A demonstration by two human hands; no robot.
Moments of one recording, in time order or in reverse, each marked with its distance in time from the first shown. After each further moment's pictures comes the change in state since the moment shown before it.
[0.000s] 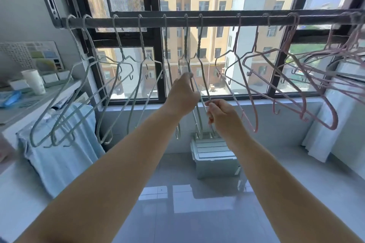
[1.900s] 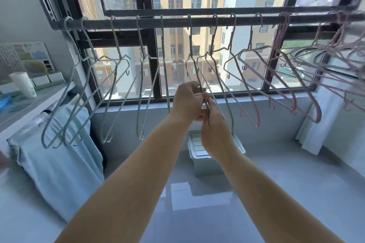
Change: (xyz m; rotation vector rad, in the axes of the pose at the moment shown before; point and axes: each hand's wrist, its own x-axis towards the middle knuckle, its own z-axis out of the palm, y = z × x) left_hand -0.015 0.015 0.006 -0.508 -0.017 -0.108; right_hand -0.020 0.000 0.026 -0.253 0.050 -0.185
